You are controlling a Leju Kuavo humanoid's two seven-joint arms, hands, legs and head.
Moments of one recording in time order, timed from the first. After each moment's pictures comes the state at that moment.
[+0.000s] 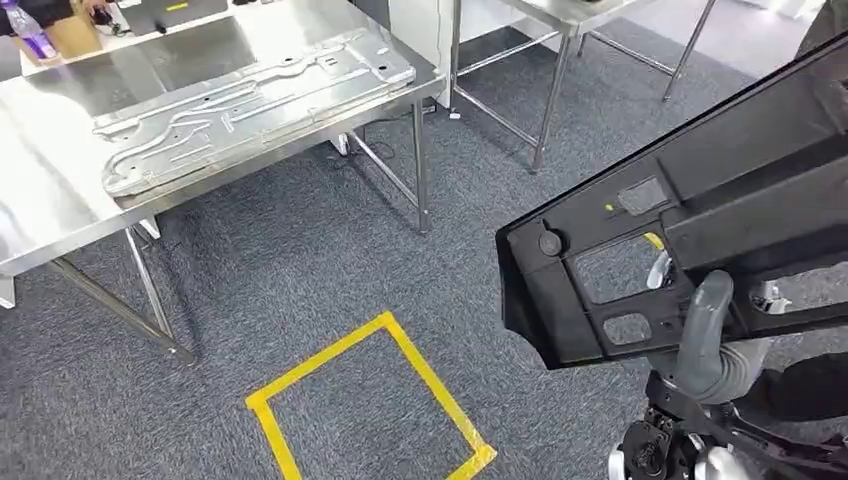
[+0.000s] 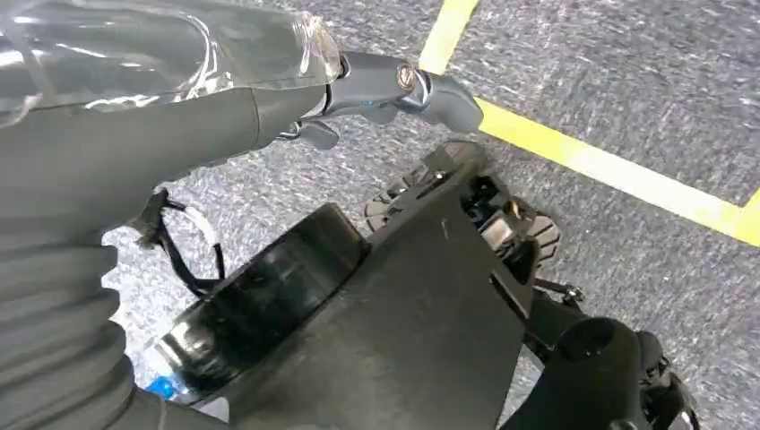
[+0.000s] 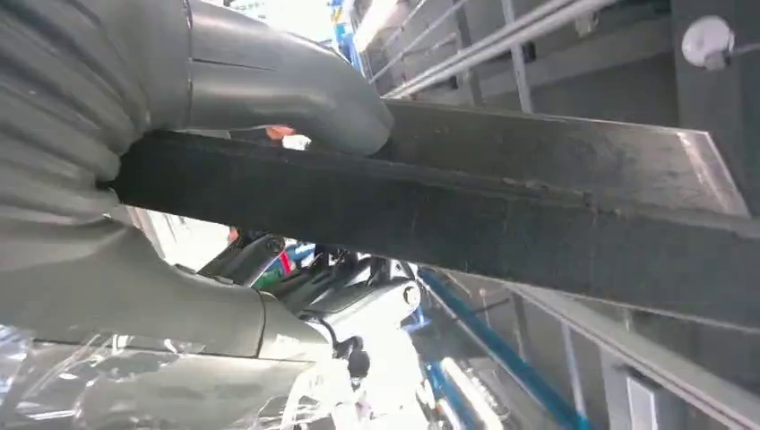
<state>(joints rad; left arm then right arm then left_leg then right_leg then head) -0.10 -0.05 -0.85 -0.25 0.89 0.06 -0.28 0.04 -0.27 0.29 -2.35 -0.73 -0.46 -0.53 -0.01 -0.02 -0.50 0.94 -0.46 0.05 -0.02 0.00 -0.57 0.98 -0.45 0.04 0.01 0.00</state>
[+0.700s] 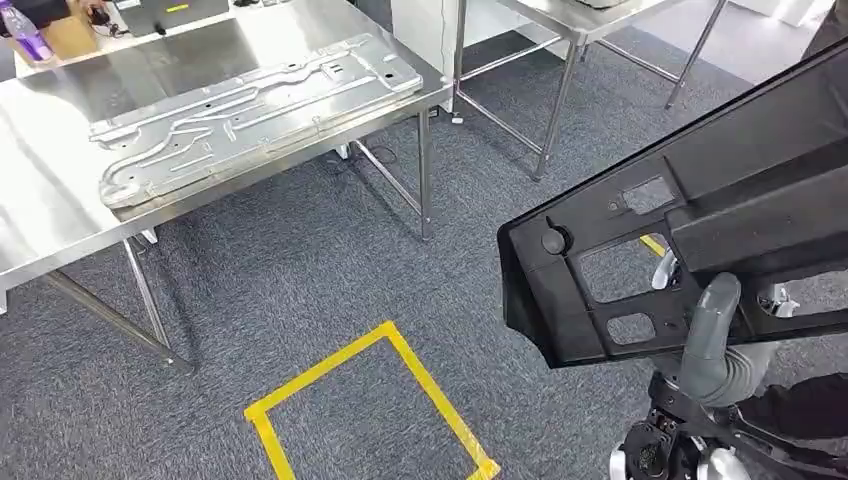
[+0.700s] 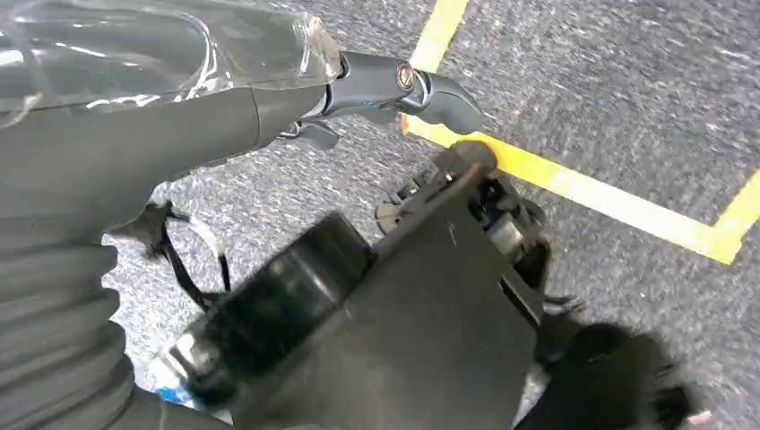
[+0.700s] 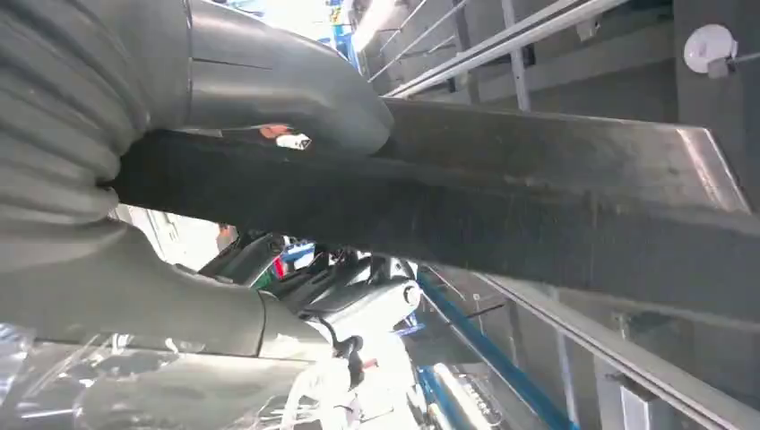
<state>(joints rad) -0.11 -0.05 -0.87 -0.25 0.88 0.06 -0.28 0.04 -0.27 0.28 -2.36 -0.73 -0.47 -0.53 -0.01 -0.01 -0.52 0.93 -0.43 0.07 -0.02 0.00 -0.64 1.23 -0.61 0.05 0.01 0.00</state>
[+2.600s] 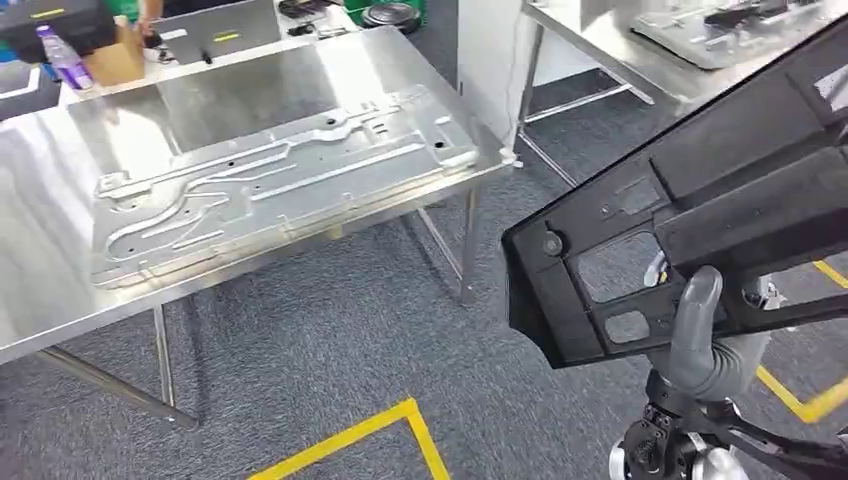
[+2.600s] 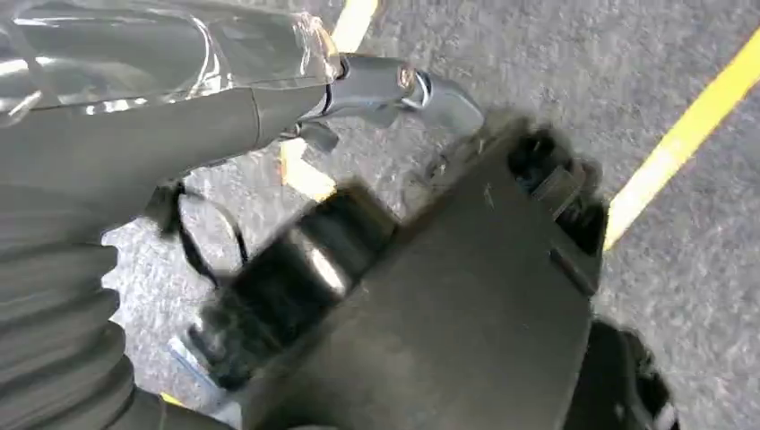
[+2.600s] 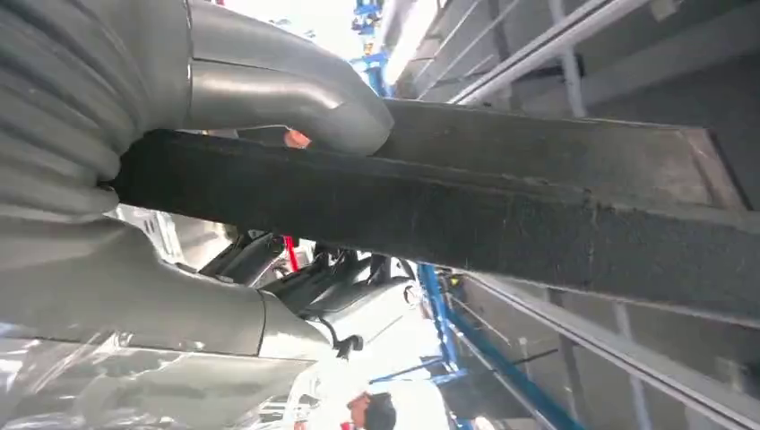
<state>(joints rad) -0.10 -0.03 -0.91 -0.25 0.91 0.06 -0.29 0.03 -0.27 0.29 -2.35 -0.66 -0.50 -0.47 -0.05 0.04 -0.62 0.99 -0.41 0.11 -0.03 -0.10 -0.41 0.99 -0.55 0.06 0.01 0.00</state>
